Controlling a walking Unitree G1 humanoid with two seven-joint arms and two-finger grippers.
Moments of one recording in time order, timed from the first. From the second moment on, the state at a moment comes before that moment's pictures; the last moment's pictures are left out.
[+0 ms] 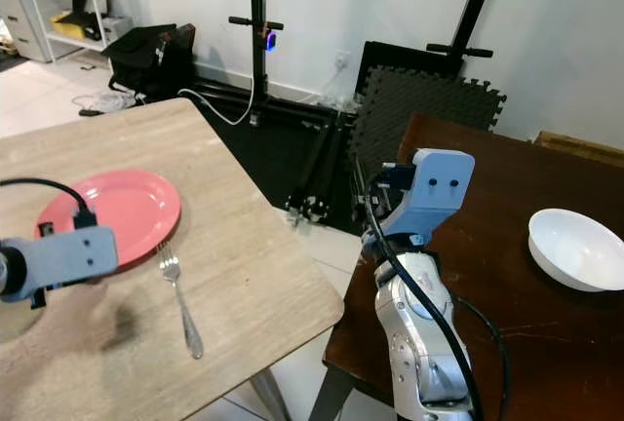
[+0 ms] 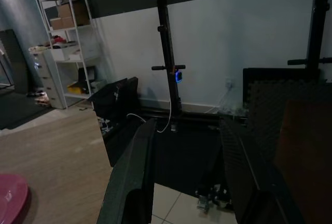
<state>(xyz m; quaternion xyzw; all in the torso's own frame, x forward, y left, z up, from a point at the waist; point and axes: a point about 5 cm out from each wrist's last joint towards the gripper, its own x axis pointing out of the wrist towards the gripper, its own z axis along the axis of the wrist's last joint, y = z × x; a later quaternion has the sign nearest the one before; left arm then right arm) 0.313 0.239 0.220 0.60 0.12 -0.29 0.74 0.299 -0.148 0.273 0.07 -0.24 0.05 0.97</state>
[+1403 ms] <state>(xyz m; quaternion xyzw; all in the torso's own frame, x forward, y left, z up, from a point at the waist) 0.361 0.244 0.176 0.65 0.10 -0.14 0.74 0.303 -0.147 0.273 0.07 -0.24 0.05 0.97</state>
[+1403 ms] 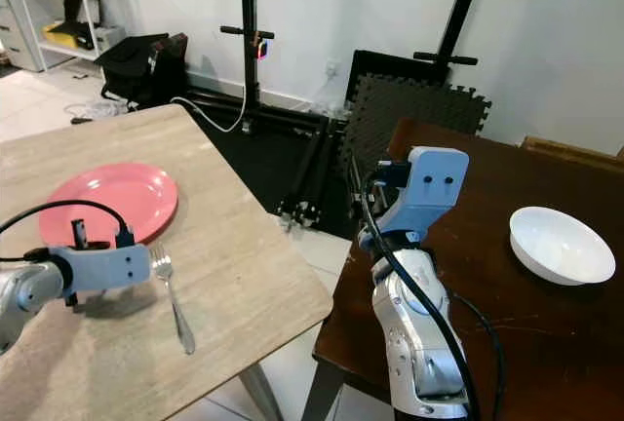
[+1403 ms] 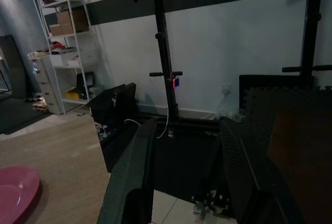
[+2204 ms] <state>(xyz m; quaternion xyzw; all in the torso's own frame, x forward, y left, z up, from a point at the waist) 0.369 0.133 0.332 0.60 -0.37 -0.10 0.70 0.291 -0.139 0.305 0.40 -0.19 0.32 0.83</state>
